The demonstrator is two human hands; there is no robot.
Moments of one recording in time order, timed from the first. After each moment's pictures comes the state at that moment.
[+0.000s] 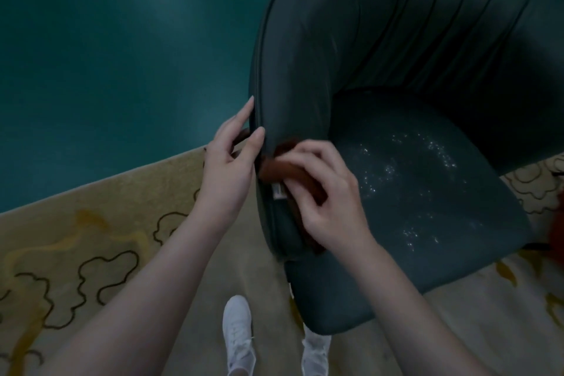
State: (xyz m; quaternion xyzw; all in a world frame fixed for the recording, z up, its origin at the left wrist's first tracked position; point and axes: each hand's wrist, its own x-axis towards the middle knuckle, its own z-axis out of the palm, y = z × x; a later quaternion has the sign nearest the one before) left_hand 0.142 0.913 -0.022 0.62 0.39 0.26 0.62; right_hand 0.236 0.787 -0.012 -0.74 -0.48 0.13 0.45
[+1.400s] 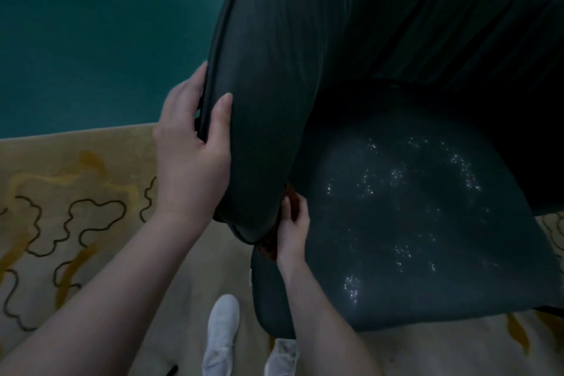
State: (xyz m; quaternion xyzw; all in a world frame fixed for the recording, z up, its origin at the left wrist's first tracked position) left_hand 0.156 0.836 -0.035 0.70 0.52 0.37 0.34; right_hand 0.221 0.726 -0.216 -0.71 0.01 0.41 0.57
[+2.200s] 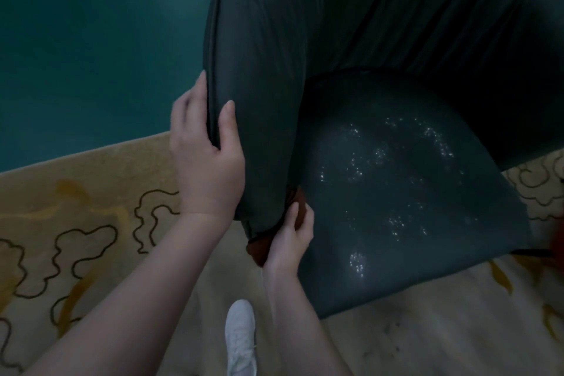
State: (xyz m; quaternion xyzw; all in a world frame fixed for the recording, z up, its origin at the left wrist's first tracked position) left_hand 0.155 0.836 -0.042 0.72 0.49 0.37 0.33; right_hand 0.171 0.728 -0.172 -0.69 0.16 0.25 0.66
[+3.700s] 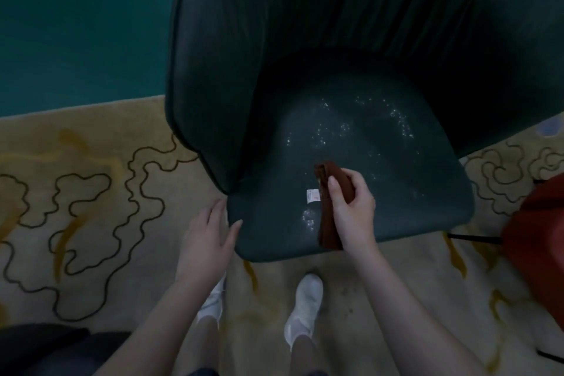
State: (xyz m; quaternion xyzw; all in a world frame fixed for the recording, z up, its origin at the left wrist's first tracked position) left_hand 0.088 0.646 -0.096 0.75 0.55 -0.04 0.36; right_hand 0.312 0.570 -0.075 -0.83 -0.18 0.26 0.45
